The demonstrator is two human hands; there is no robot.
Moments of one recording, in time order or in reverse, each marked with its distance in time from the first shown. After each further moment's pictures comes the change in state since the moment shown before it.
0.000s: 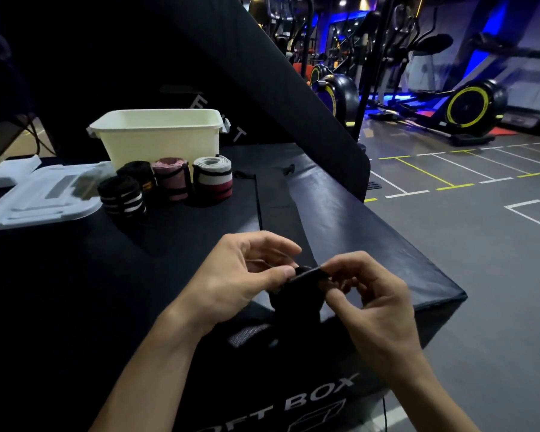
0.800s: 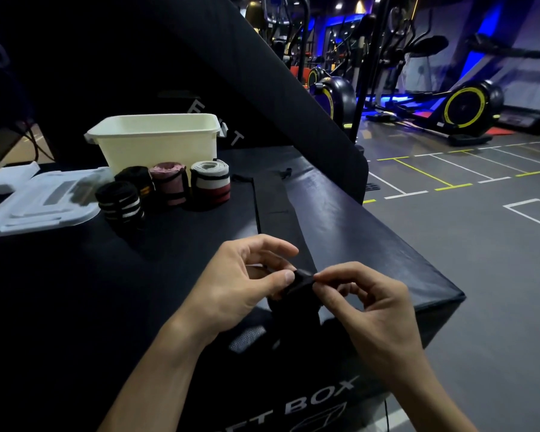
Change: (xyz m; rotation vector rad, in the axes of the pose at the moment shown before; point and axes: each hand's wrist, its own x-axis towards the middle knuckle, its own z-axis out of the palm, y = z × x) left_hand -0.004 0.002 0.007 -0.007 0.040 -0.032; right_hand -0.002 -0.005 -0.004 0.017 -0.048 0.068
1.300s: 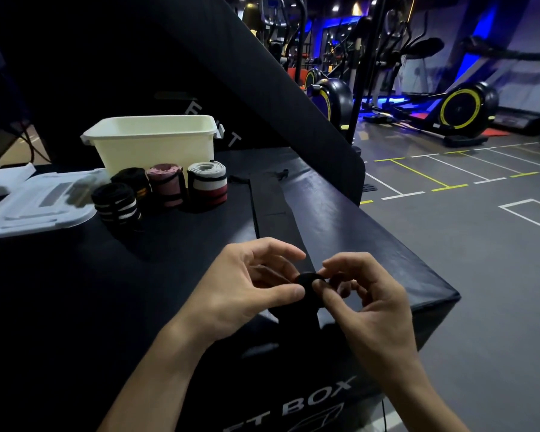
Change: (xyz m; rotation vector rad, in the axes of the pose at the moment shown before) left_hand -0.005 0.010 0.005 0.064 -0.068 0.045; right_hand 0.000 0.001 0.002 -0.041 0.080 -0.058
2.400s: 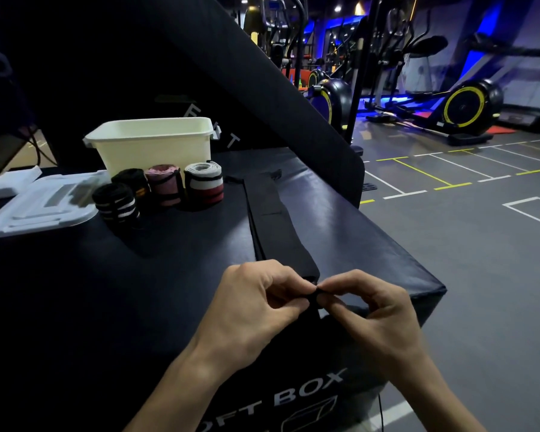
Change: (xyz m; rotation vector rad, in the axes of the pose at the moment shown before) left_hand -0.023 0.007 0.044 0.342 0.139 0.126; right_hand -0.011 0.007 -0.035 0.011 -0.129 -0.008
